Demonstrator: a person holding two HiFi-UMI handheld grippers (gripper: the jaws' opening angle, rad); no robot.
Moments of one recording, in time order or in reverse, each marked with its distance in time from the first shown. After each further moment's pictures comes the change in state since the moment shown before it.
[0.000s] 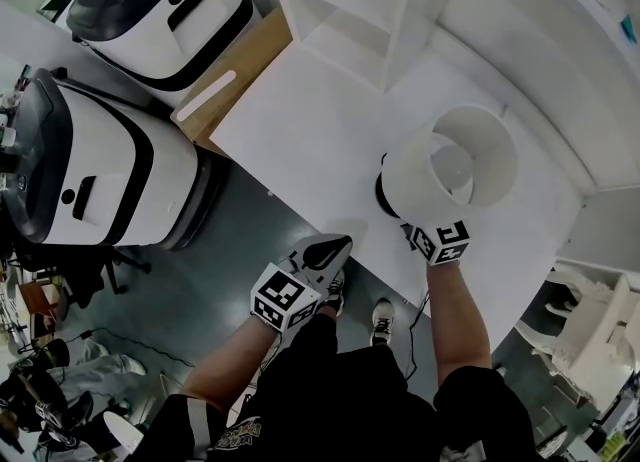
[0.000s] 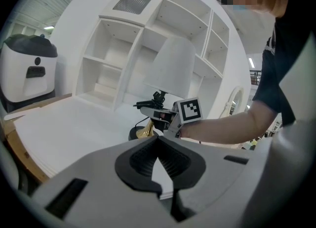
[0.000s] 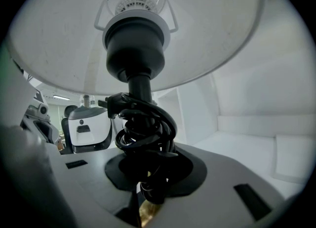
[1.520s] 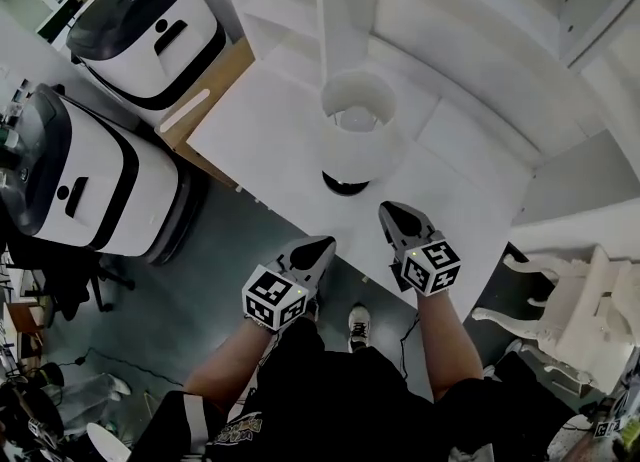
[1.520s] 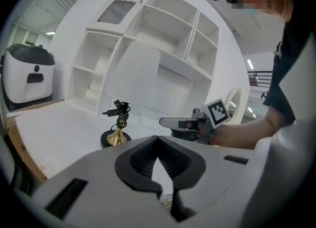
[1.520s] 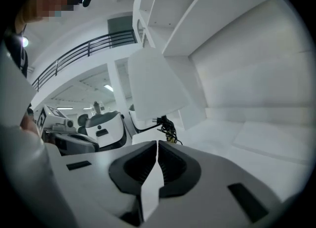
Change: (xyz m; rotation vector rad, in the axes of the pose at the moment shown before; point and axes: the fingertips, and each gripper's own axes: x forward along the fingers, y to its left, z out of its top) left arm 0.002 -0.120 0.007 0.009 -0.070 0.016; right arm -0.184 0.031 0.011 0.134 0.093 0.039
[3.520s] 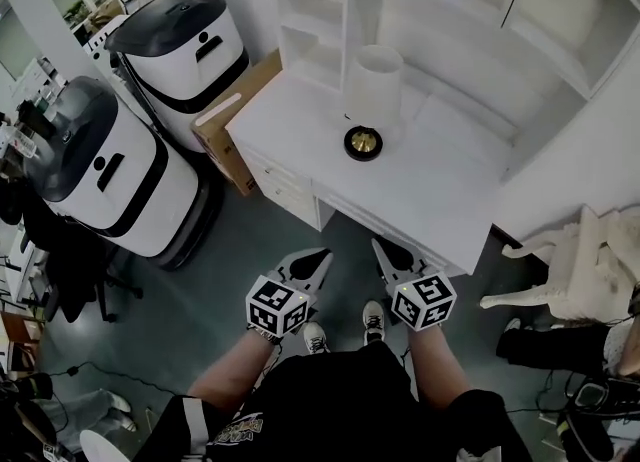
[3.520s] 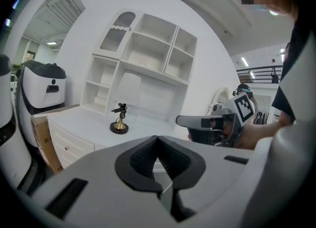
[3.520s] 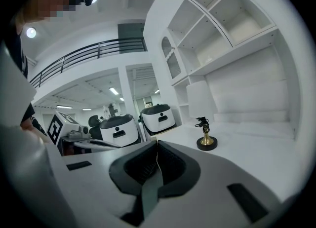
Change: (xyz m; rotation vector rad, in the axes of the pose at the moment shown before) left arm -0.201 -0.099 -0.068 0.050 -0.051 0.009; right arm -0.143 0.251 -0.045 -0.044 -0.078 -0.062
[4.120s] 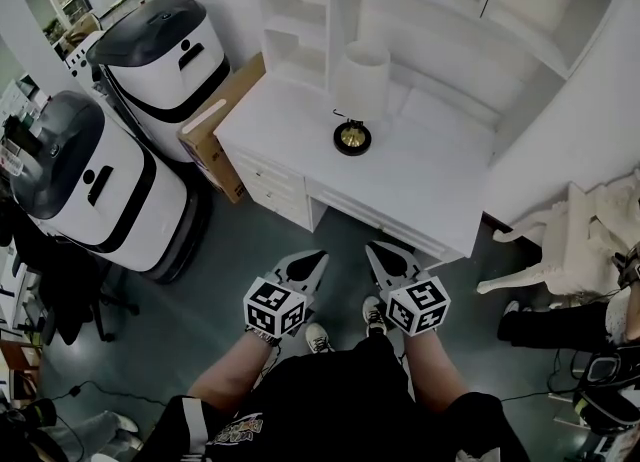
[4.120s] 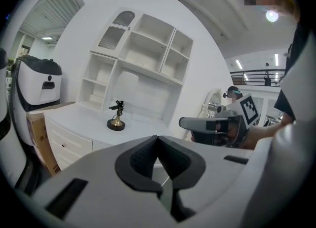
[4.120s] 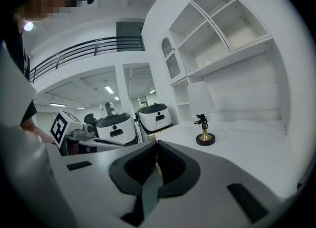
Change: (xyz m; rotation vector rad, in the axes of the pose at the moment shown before) left arm -0.023 0.003 -0.017 0.003 0.010 -0.076; right arm -0.011 0.037 -0.021 0.001 -0.004 -0.075
